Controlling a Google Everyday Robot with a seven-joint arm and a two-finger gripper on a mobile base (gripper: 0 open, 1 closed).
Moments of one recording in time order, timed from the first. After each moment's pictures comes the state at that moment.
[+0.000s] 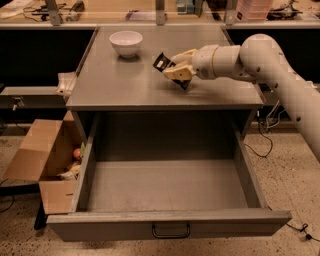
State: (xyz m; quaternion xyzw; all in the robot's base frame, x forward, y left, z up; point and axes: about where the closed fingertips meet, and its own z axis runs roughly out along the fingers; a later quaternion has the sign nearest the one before) arm 0.761 -0.082 0.885 -0.46 0.67 0.18 0.56
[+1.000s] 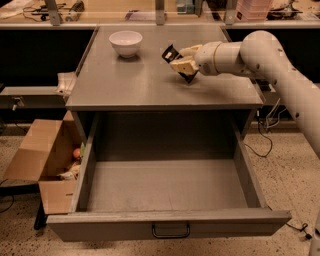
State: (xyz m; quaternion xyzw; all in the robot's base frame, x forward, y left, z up) arm 0.782 -0.097 0.886 -0.43 0.70 0.16 0.55
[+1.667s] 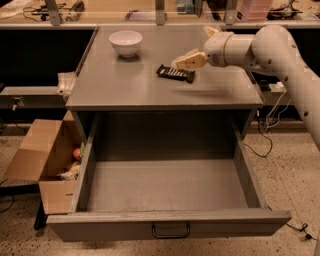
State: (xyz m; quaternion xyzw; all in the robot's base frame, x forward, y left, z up) arm 0.793 -0.124 0.920 -0.41 0.68 0.14 0.60
